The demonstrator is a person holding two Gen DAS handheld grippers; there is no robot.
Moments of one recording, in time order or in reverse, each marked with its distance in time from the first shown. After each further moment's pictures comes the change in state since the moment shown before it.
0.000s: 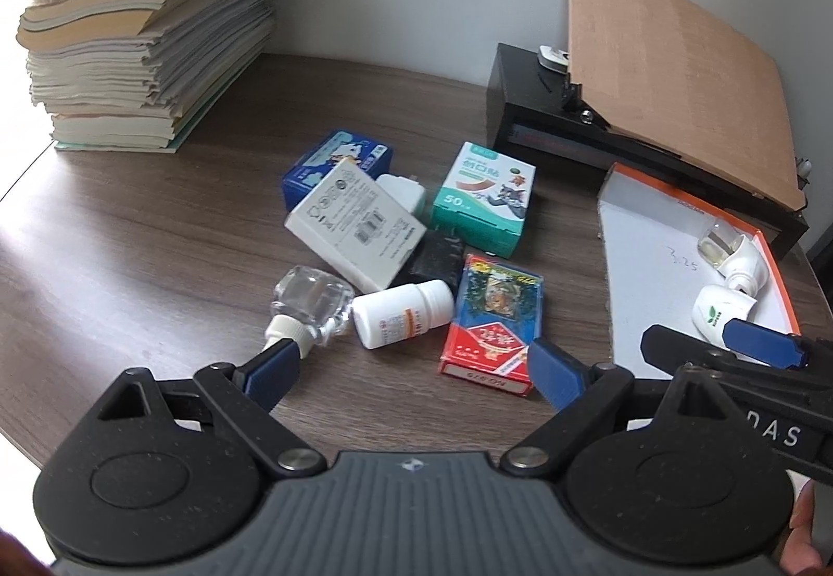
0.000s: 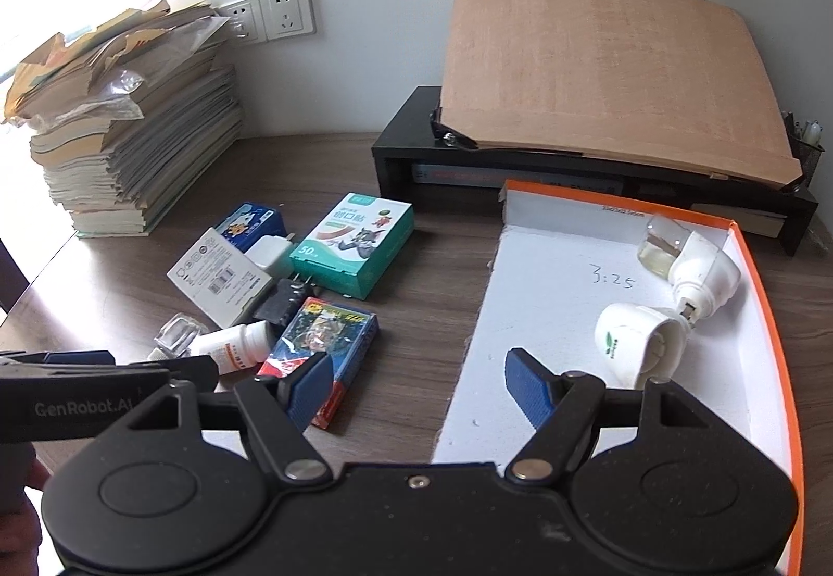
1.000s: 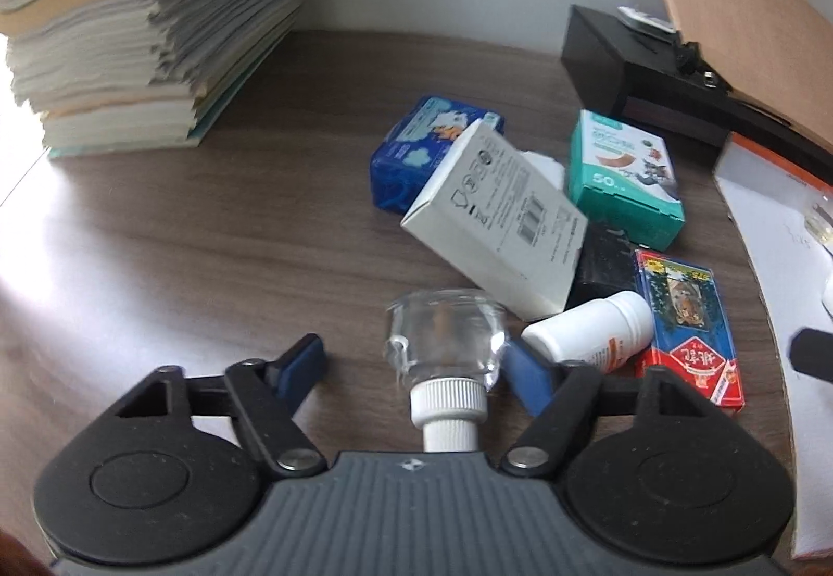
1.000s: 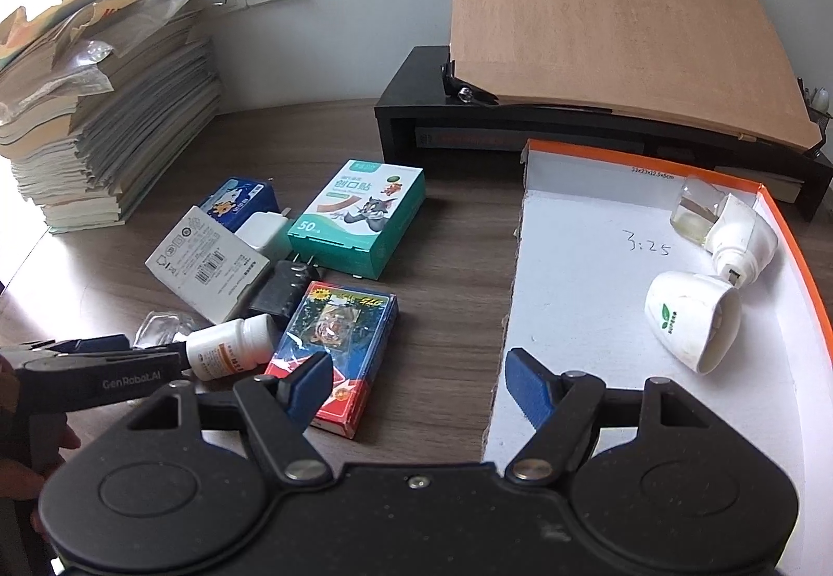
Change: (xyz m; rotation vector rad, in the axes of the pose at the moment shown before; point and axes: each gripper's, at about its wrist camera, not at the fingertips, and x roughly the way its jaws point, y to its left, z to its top) left arm 0.075 0.065 0.006 0.096 -0.004 0.047; right arm 0.043 0.026 -0.003 0.050 0.062 -0.046
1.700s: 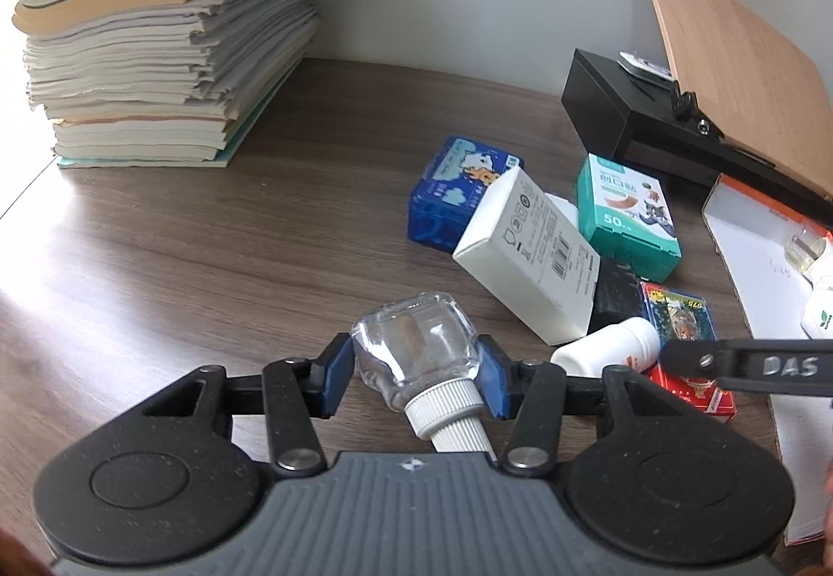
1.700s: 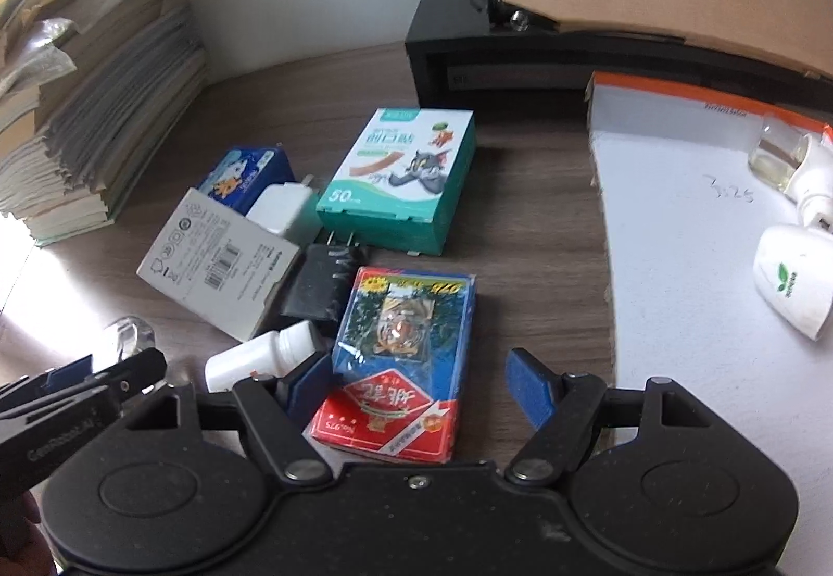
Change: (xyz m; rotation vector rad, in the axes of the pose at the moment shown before) left arm -0.017 0.032 0.003 -0.046 -0.062 -0.050; right arm 0.060 0.036 0.008 0.096 0.125 0.020
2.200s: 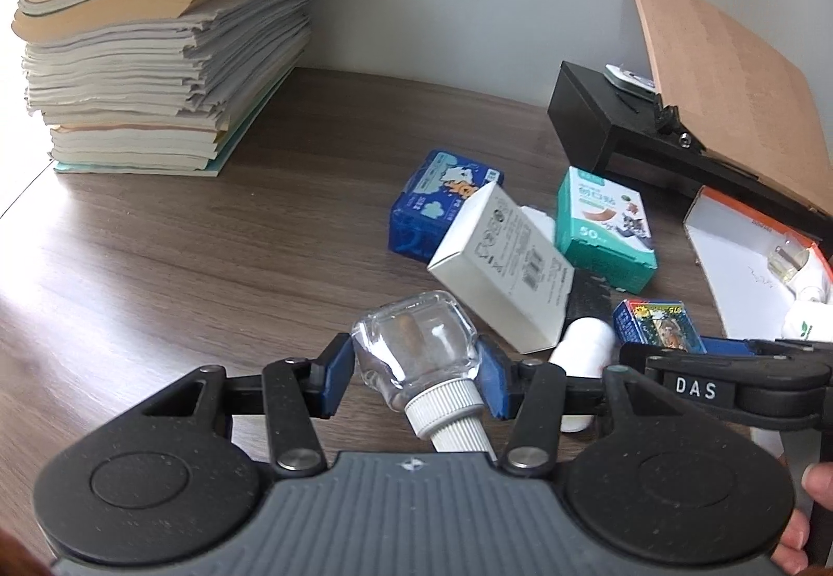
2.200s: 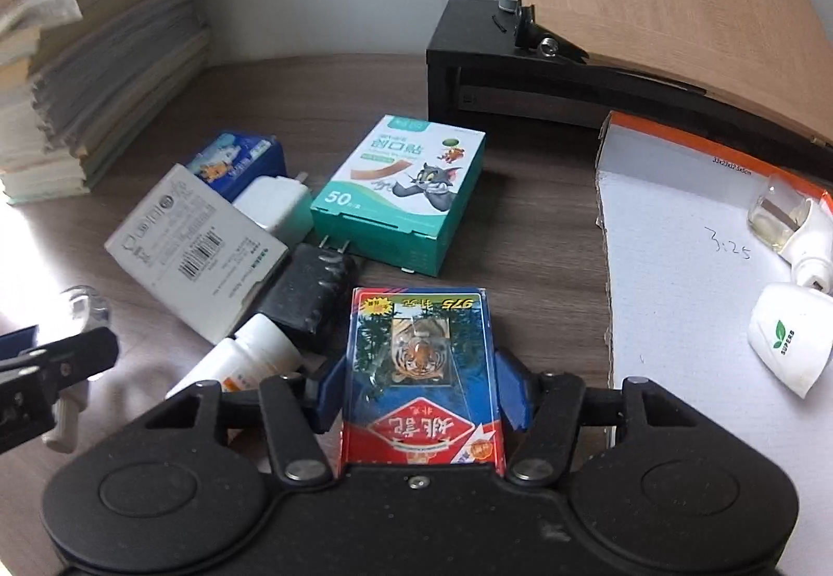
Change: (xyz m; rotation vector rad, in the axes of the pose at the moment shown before) left arm -0.010 -0.010 0.003 -0.014 -0.013 -0.024; right arm 0.008 0.013 0.002 -0.125 -0.078 -0.084
